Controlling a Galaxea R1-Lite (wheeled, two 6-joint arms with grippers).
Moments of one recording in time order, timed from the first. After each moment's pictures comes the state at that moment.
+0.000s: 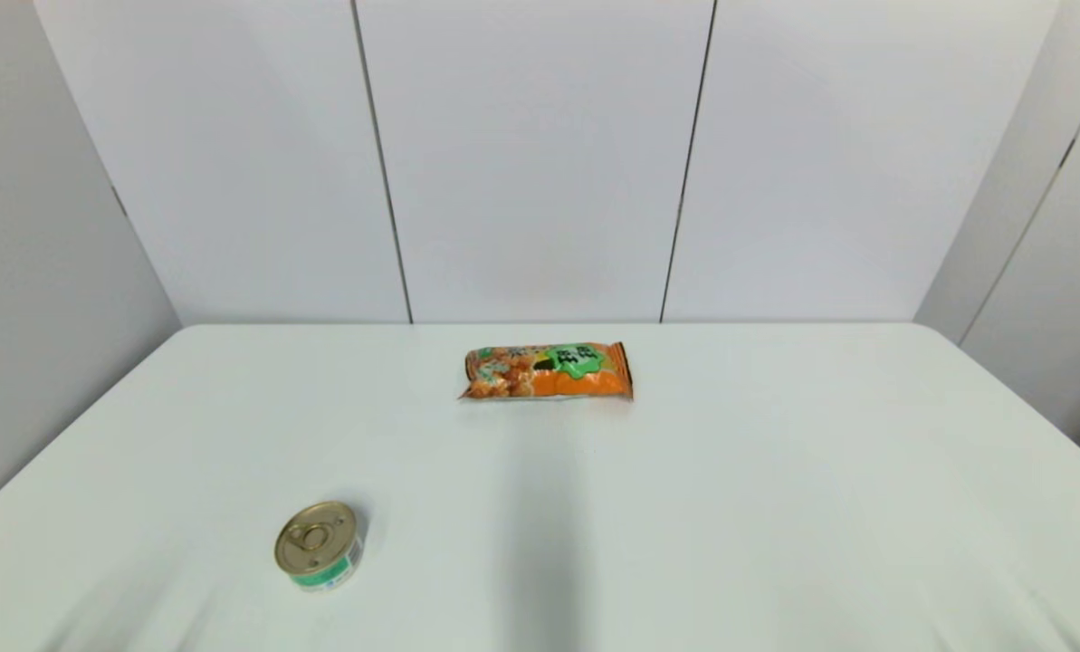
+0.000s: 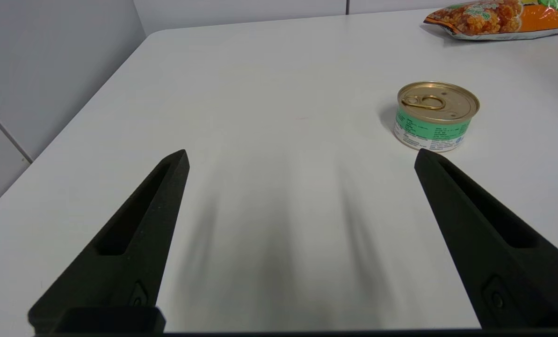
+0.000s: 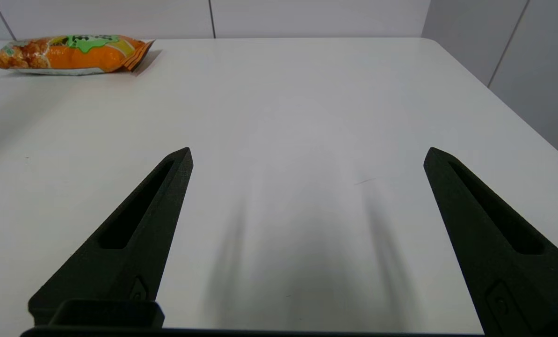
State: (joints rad) left arm 0.01 0.00 0.00 0.01 -0.03 0.09; right arm 0.00 0.00 0.00 -0.02 0.00 0.00
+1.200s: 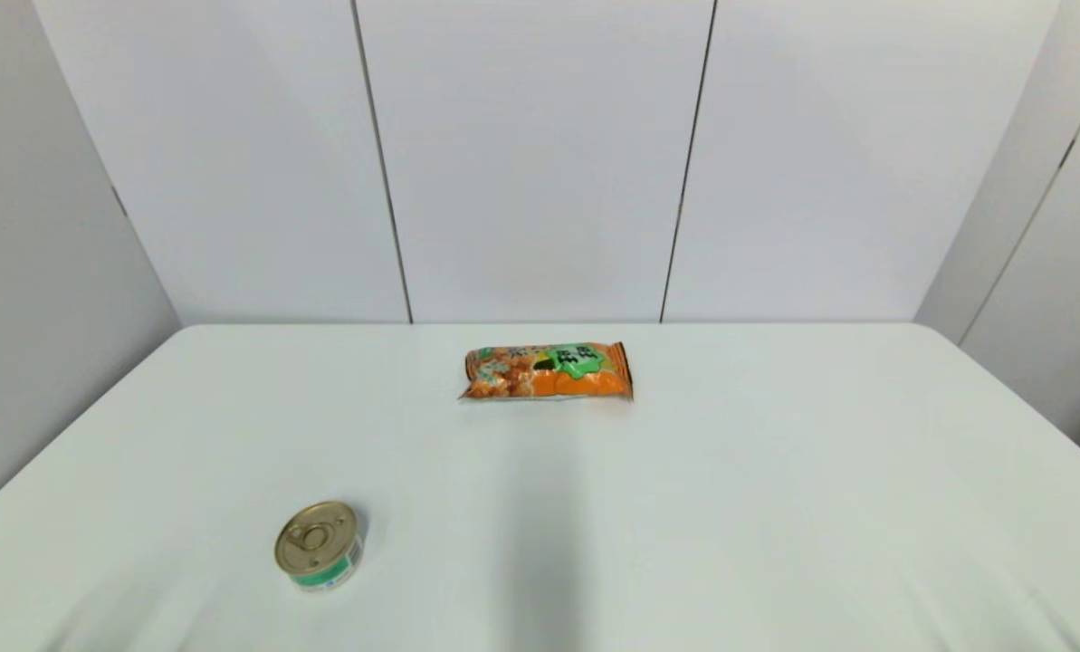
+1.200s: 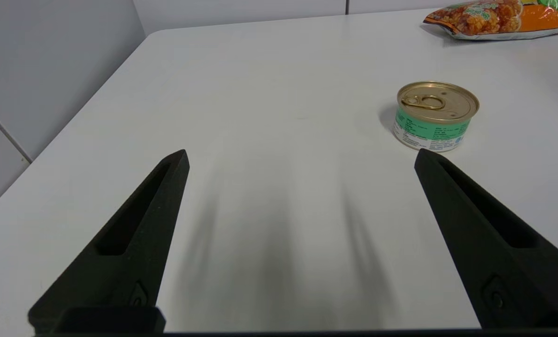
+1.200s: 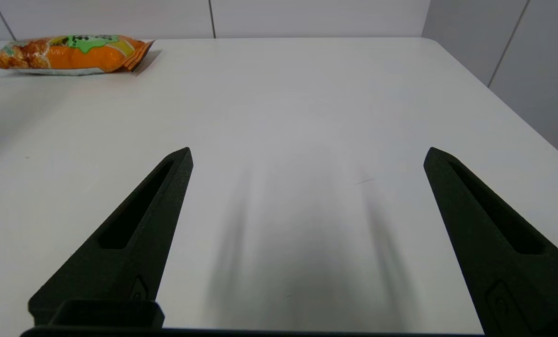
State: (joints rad) left arm 0.01 0.00 0.00 0.01 -0.03 0.09; right arm 0.00 0.00 0.00 -0.02 0.00 0.00
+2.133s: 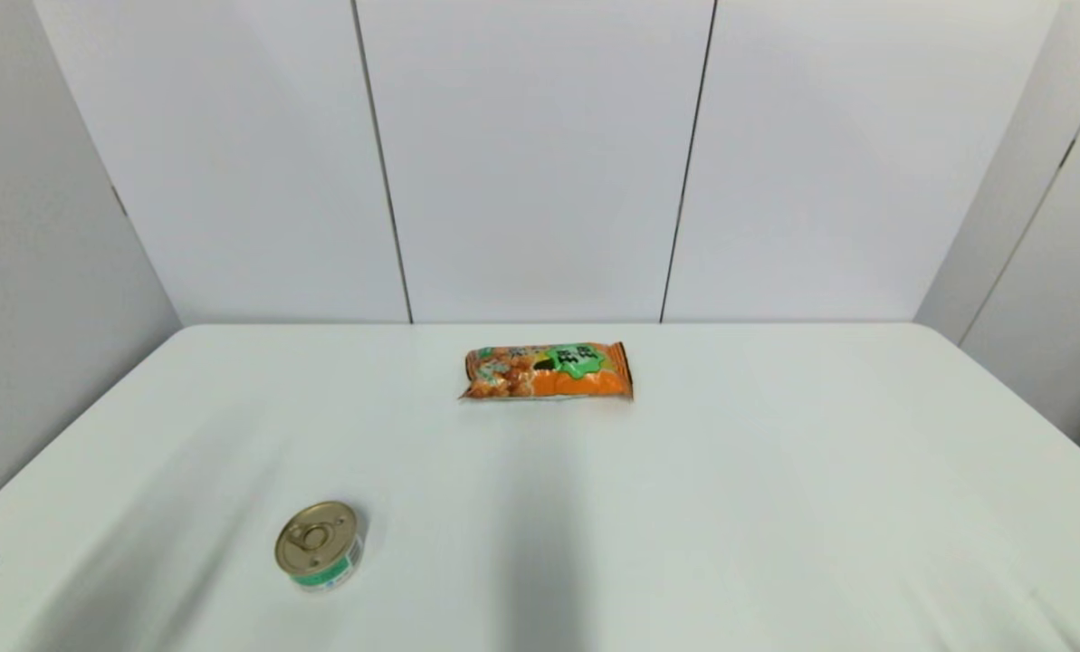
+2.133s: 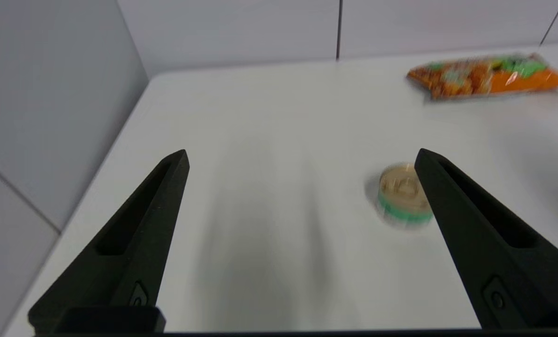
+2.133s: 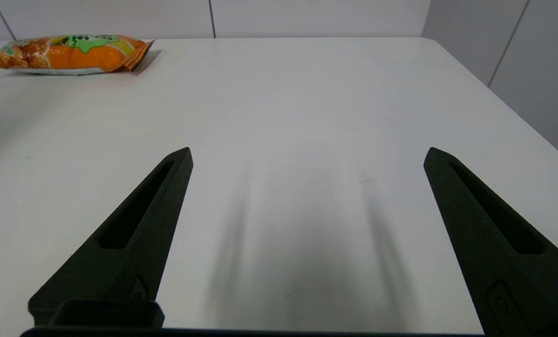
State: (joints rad) left arm -0.01 0.44 -0.42 0.01 -0.05 0.09; right arm 0.00 0.00 0.00 -0.02 0.00 0.00
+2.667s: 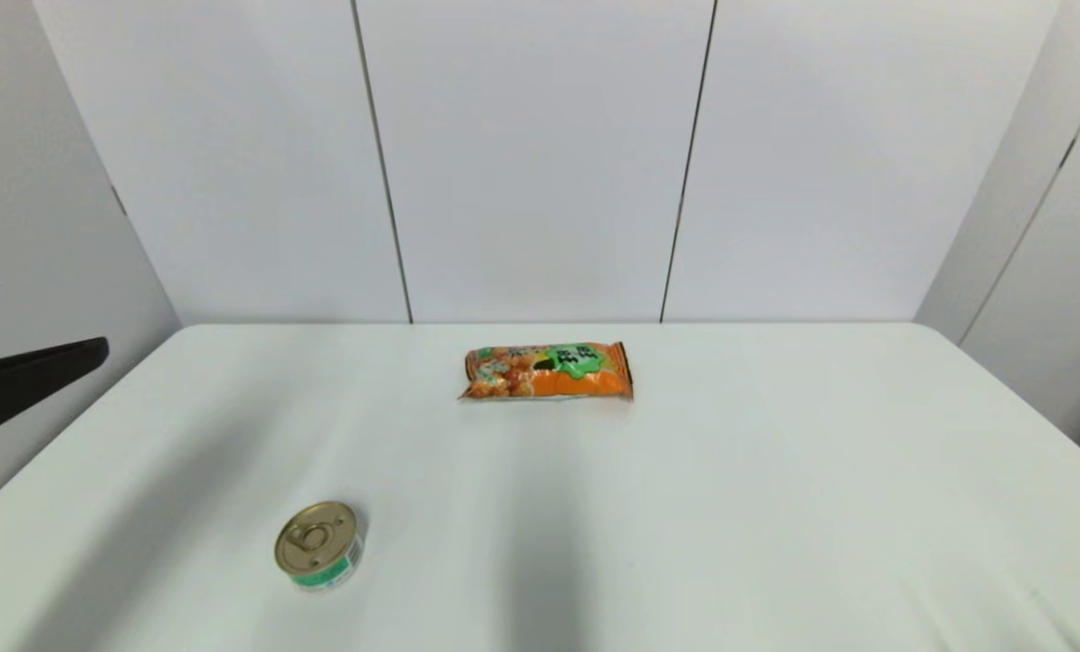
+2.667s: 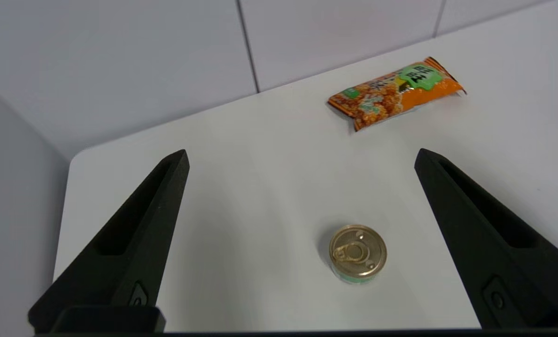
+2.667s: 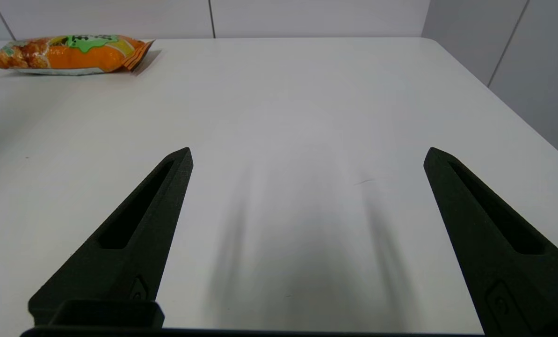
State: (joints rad) left arm -0.03 0.92 -0.91 0.20 -0.33 0.24; right arm 0.00 0.00 0.00 -0.02 0.00 0.00
